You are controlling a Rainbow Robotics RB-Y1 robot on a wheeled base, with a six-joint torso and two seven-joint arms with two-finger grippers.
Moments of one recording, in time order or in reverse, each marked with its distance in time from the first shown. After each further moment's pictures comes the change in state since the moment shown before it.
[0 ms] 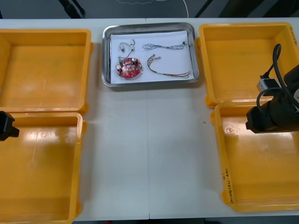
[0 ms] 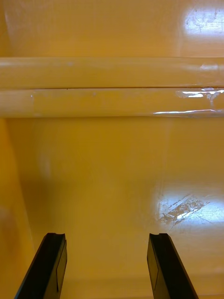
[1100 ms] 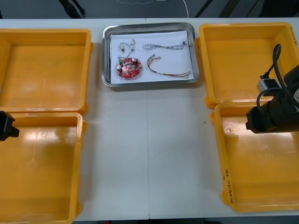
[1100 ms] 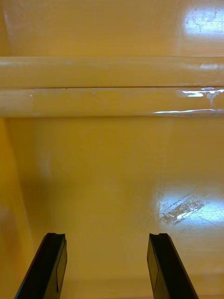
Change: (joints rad) right arm 0.001 0.000 0.000 0.000 0.000 0.000 0.000; left arm 0.000 0.000 0.000 0.000 0.000 0.000 0.000
